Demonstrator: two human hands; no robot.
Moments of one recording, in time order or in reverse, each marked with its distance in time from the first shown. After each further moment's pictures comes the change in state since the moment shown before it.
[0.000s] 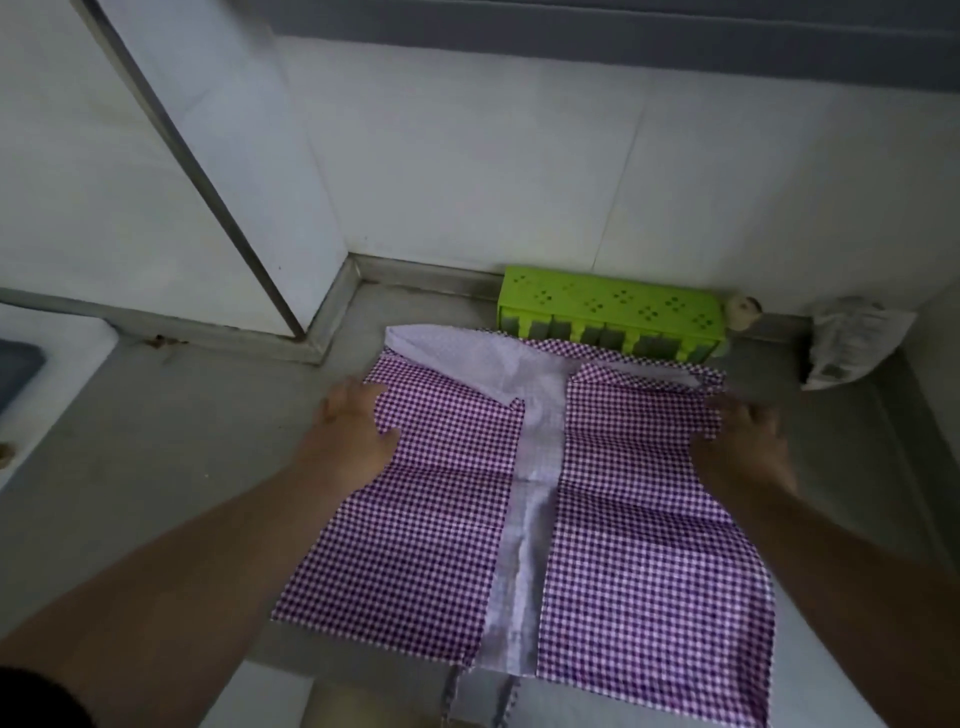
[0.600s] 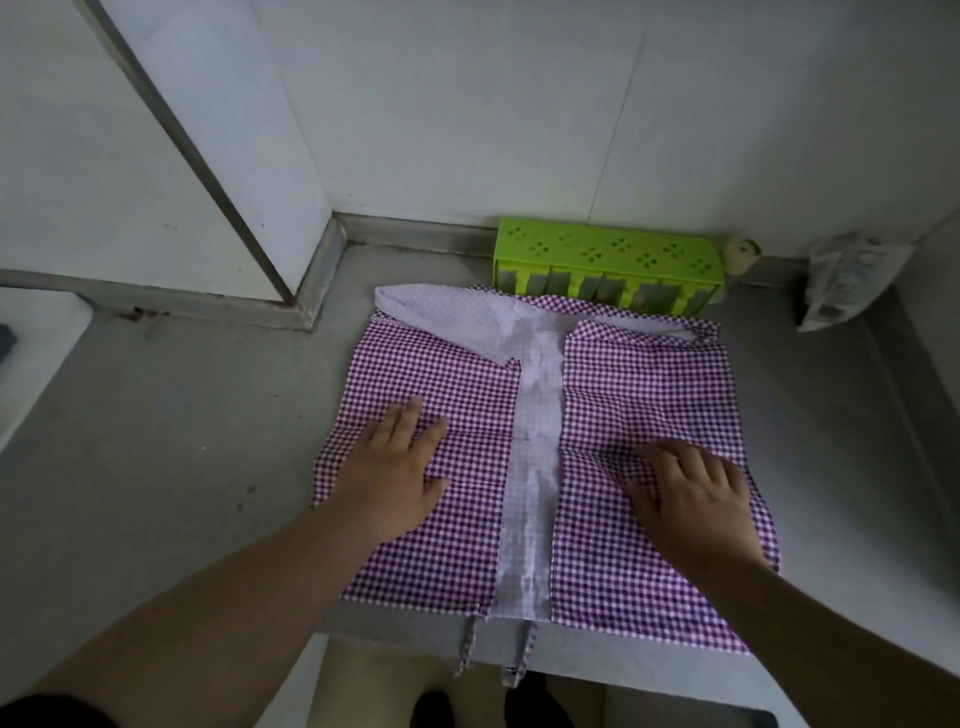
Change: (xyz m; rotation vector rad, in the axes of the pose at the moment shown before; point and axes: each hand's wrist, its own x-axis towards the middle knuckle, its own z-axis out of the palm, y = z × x) left_hand -0.055 -0.012 0.066 0.500 -0.129 0.388; right_hand -0.124 0.021 0.063 -0.426 0.018 -0.352
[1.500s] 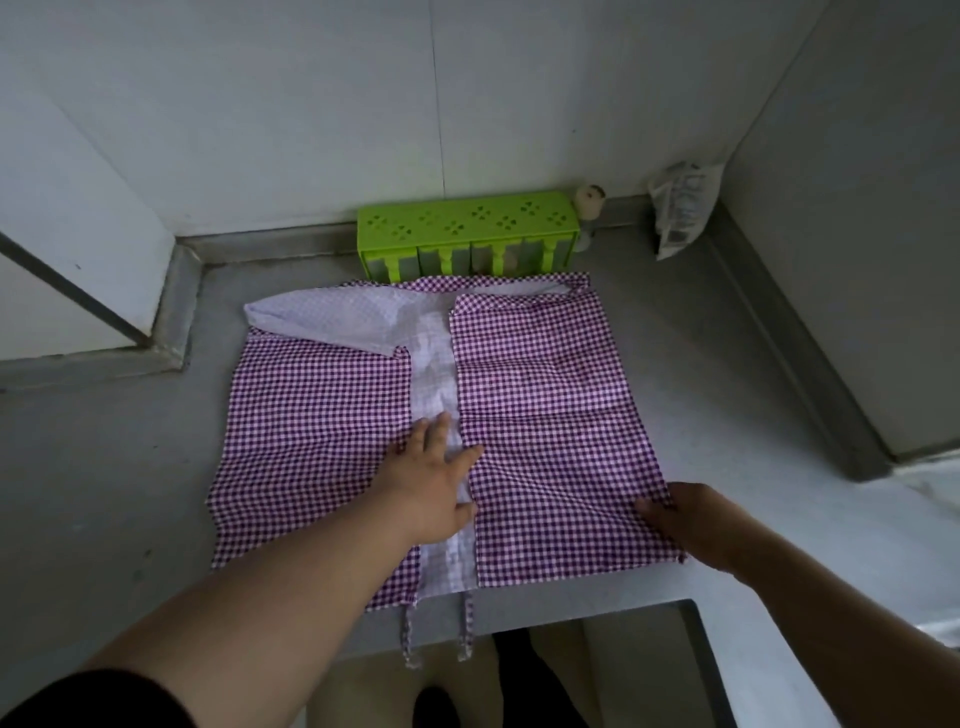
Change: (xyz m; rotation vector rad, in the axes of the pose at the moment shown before) left_hand 0.030 0.132 -0.009 0.209 -0.371 0.308; right_hand -0.090 0.090 -0.004 0.785 -0.598 0.480
